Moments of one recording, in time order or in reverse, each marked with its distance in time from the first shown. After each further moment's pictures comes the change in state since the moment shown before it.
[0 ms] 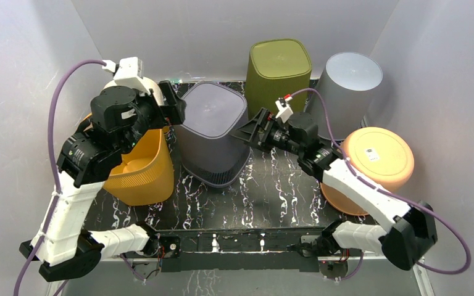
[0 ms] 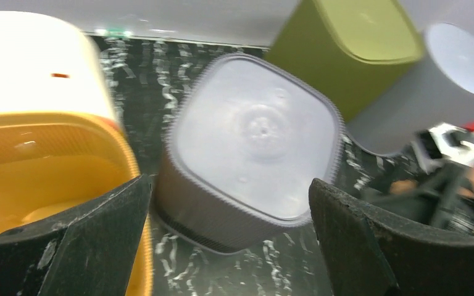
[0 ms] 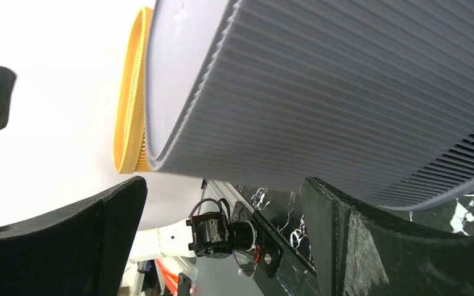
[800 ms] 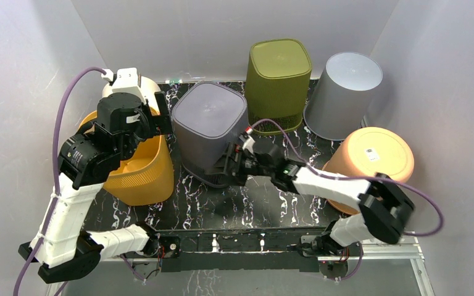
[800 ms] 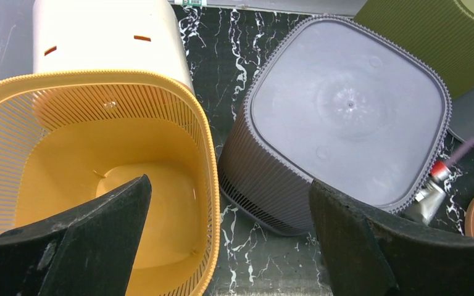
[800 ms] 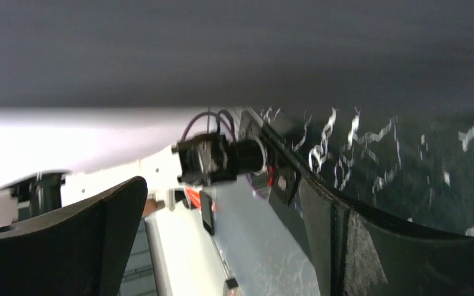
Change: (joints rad) left arm 0.000 -0.011 0.005 -0.195 -0.232 0.054; right arm 0.246 0.098 -0.208 0.179 -0.049 0.173
